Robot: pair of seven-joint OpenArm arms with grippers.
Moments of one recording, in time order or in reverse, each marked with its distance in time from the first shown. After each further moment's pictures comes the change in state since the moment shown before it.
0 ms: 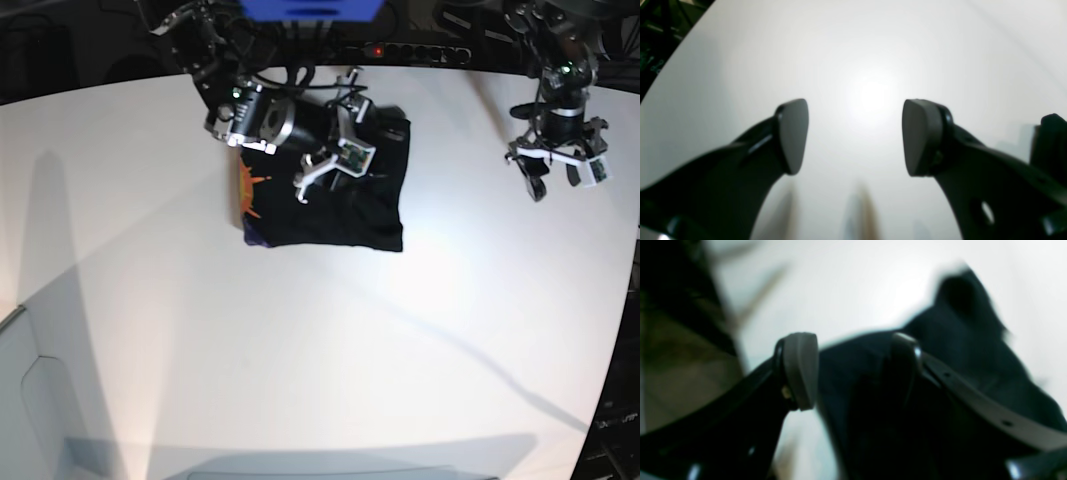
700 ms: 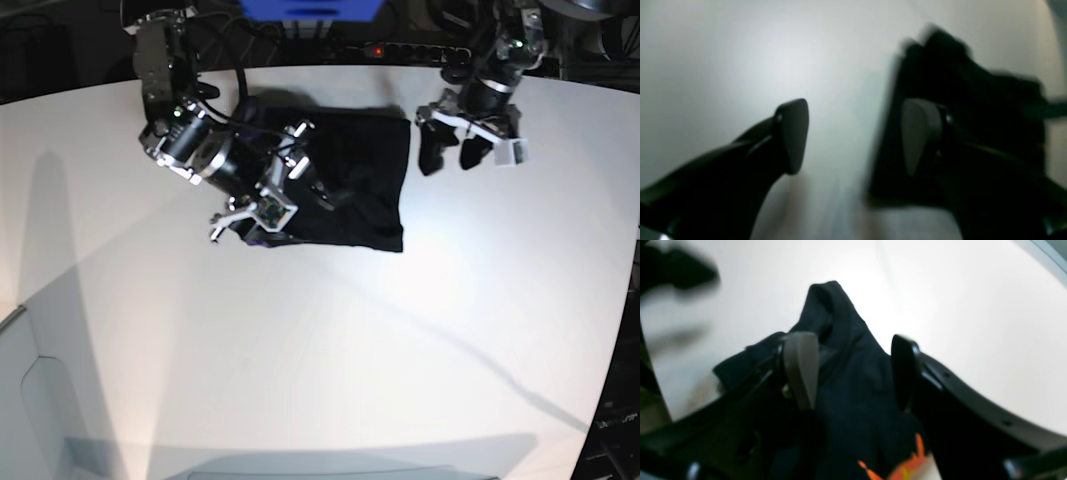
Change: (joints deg) left arm 10.3 -0.2 21.1 5.1 -14.2 0.2 -0.2; right arm -0.9 -0.4 18.9 6.4 -0.2 0.0 0.1
